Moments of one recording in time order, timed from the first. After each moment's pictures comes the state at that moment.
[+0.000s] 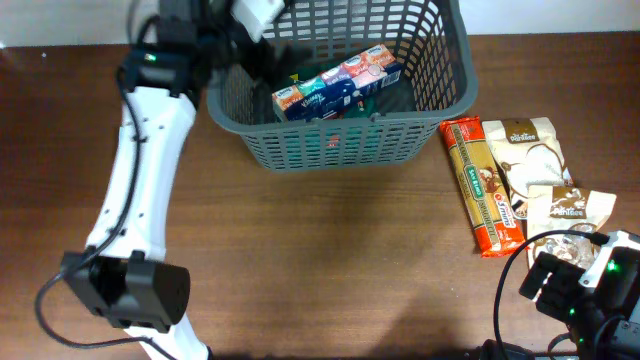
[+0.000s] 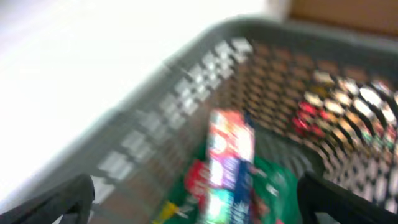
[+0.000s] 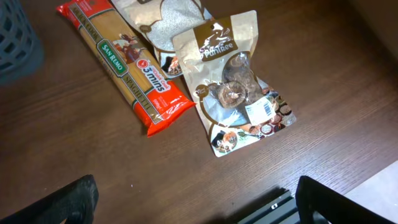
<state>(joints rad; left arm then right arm) -0.14 1.89 2.05 -0.69 0.60 0.47 -0.28 0.65 1.15 -1.40 0.17 0.13</state>
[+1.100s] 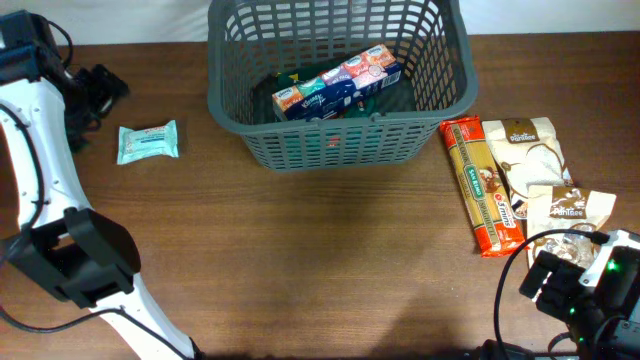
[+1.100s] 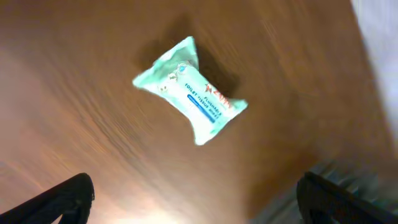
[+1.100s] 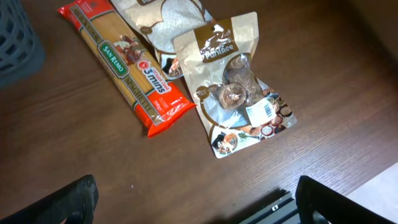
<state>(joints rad) 0.36 2.11 2.21 -1.34 0.07 -0.64 -0.28 0.65 1.15 -1.40 0.17 0.13</state>
